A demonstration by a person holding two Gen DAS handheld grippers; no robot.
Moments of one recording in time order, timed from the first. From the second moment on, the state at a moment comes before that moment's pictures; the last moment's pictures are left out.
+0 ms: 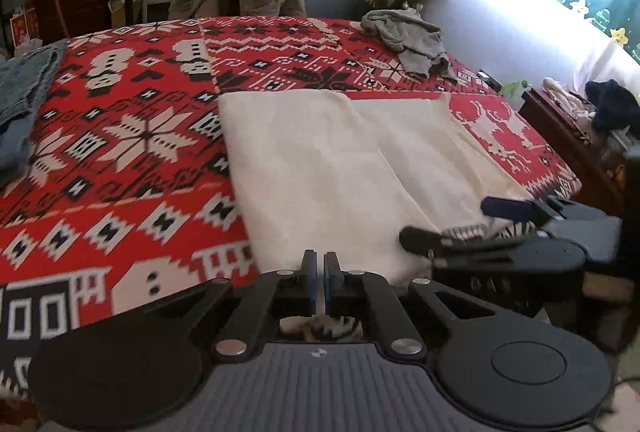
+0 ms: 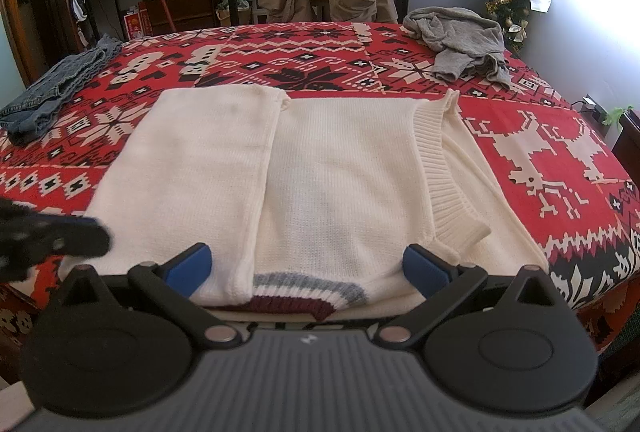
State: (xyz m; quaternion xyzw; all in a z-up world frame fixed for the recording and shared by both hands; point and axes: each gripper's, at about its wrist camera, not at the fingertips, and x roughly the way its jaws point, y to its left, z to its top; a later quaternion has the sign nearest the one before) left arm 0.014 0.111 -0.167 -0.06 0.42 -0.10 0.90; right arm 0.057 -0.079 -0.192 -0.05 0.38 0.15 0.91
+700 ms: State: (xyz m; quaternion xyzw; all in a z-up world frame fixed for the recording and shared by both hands) left arm 0.009 0.126 -0.150 -0.10 0.40 -0.10 0.90; right arm 0.057 -0.079 -0.192 -0.05 0.38 0.15 0.91
